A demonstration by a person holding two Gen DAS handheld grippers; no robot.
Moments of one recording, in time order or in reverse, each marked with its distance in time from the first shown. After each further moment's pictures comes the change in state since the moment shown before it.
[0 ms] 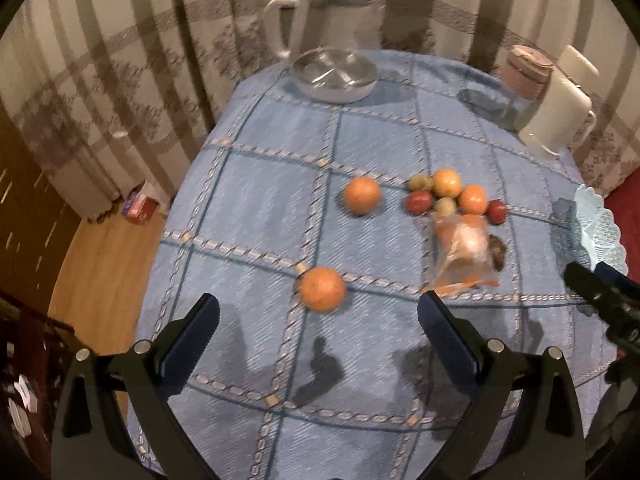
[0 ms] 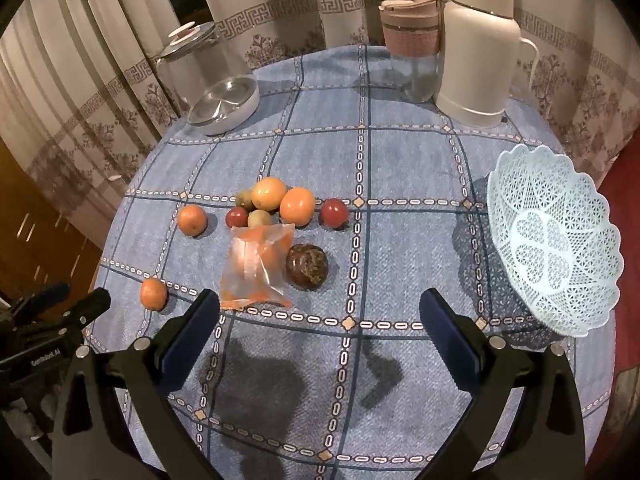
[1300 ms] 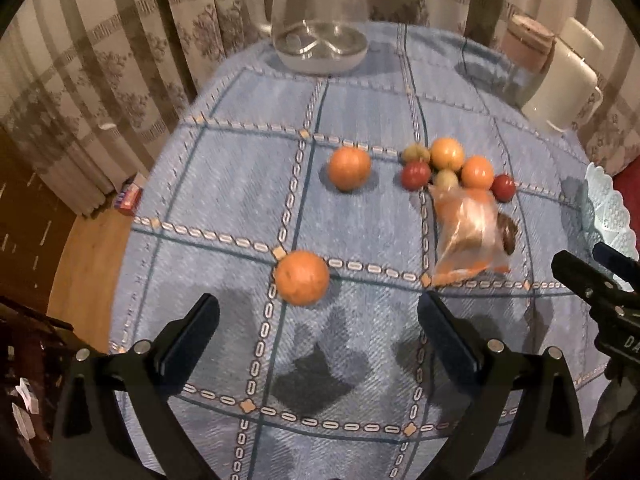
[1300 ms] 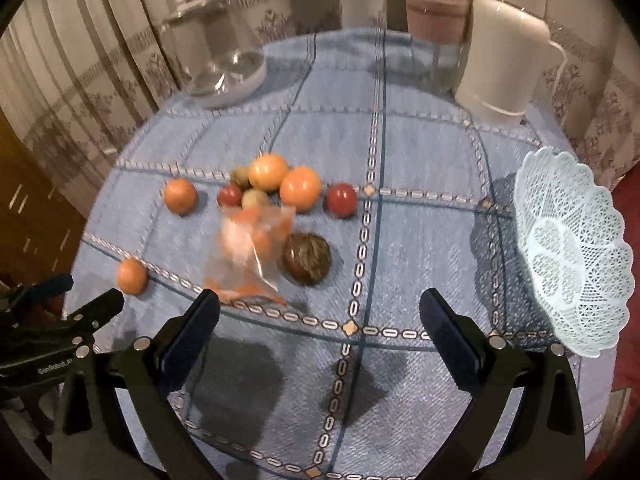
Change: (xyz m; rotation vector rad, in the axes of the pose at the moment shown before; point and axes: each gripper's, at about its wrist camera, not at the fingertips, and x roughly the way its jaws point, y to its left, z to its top) left arm 0.015 -0.007 -0.013 0.038 0.029 -0.007; right arm 0.019 0.011 -0.002 -0.075 0.004 -0.017
